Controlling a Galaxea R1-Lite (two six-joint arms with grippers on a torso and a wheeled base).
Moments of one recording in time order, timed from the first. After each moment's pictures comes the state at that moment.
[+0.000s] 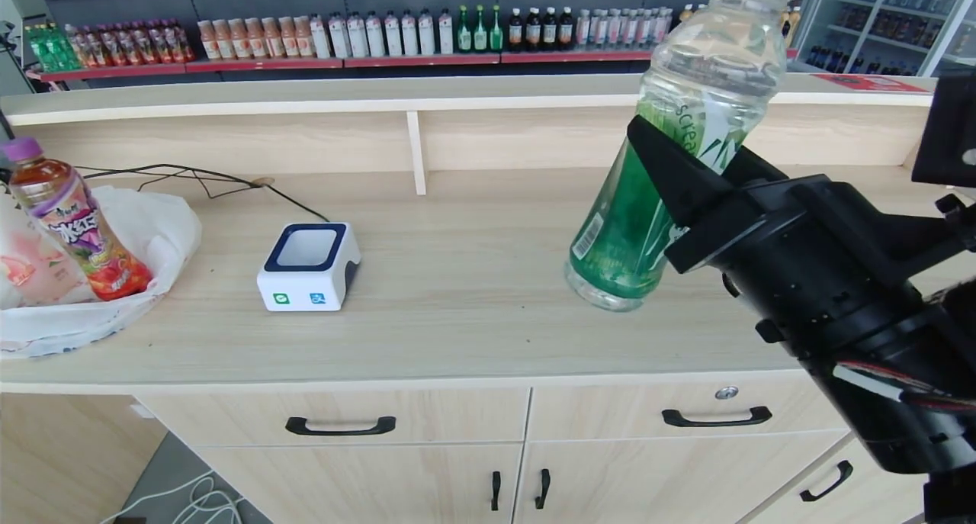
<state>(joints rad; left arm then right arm) 0.00 0.00 0.00 0.00 0.00 0.00 0.81 1.60 -0.62 -1.57 -0.26 -0.06</state>
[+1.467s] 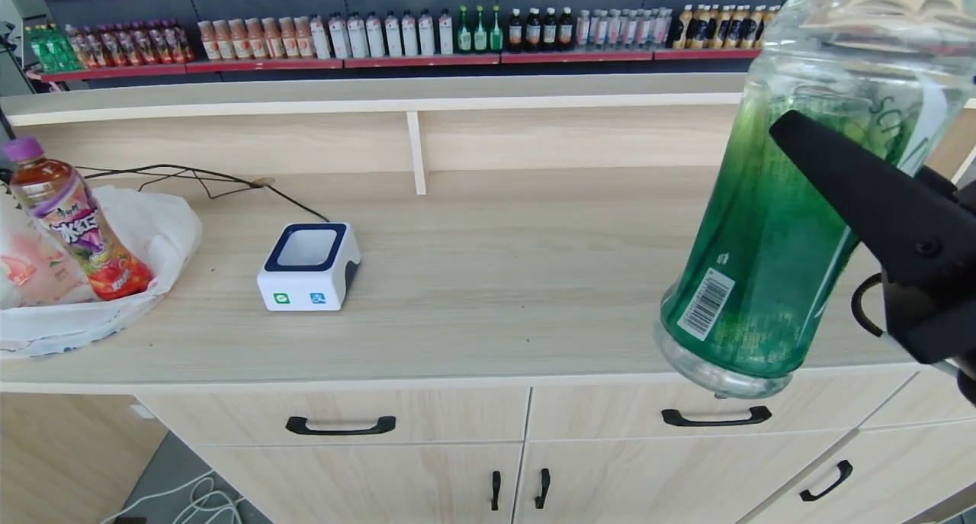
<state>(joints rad) 0.00 0.00 0.00 0.00 0.00 0.00 0.81 1.31 -0.47 -1.40 -0.01 0.03</state>
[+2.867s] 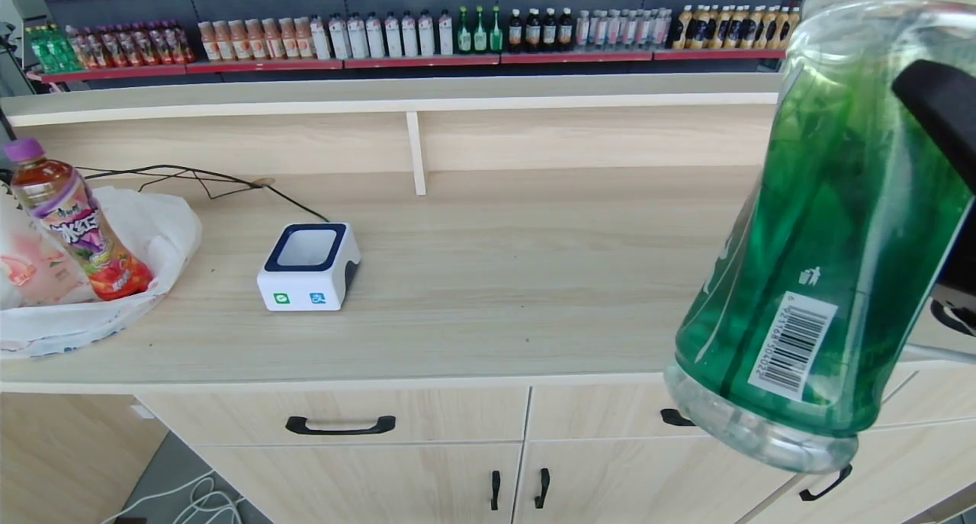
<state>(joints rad) 0.00 0.00 0.00 0.00 0.00 0.00 0.69 1.31 -0.47 -1.49 0.34 0.57</state>
